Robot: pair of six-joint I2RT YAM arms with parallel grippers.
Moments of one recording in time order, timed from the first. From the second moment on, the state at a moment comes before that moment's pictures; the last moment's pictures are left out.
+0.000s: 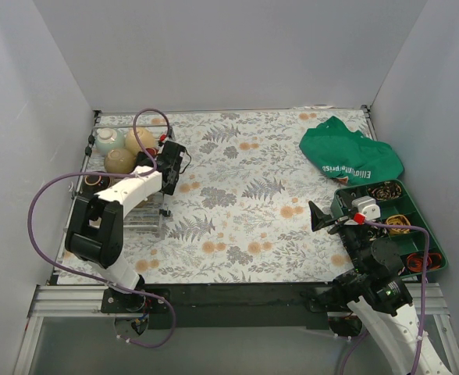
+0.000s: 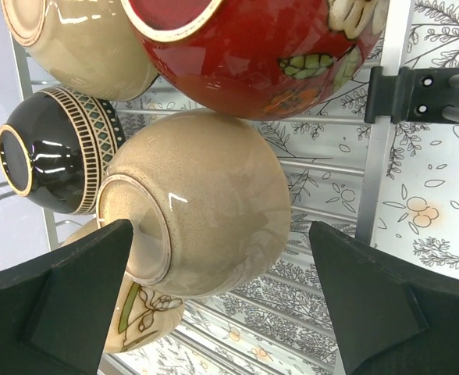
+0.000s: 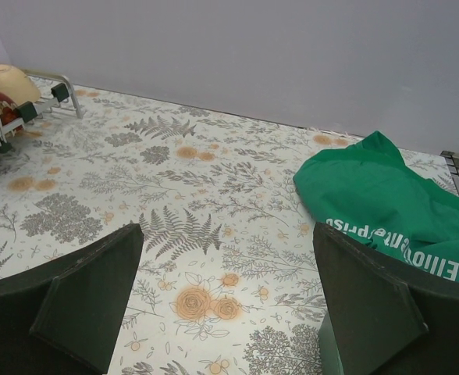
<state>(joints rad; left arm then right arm) -0.36 1.64 1.09 -0.54 -0.72 -0.01 0.52 0.01 0.33 -0.17 0.15 -0.06</state>
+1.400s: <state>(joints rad) -0.32 1.73 1.16 -0.63 -0.78 -0.04 0.52 0.01 0.33 -0.17 0.17 -0.06</state>
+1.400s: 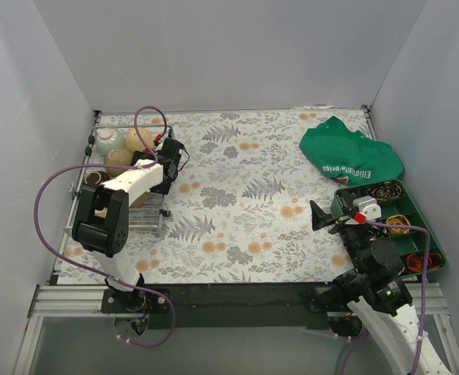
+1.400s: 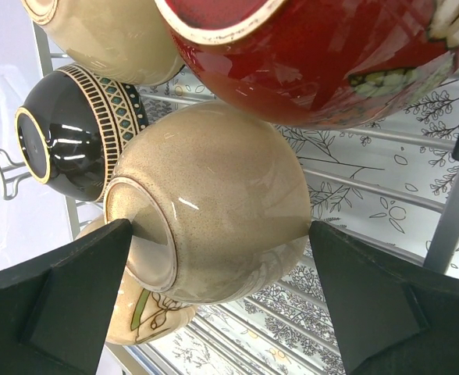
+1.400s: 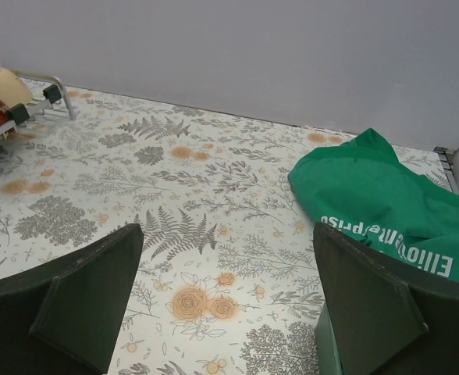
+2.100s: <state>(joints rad) -0.32 1.79 1.19 -0.69 -0.84 -0.02 0.52 0.01 0.33 -0.17 0.18 -0.06</state>
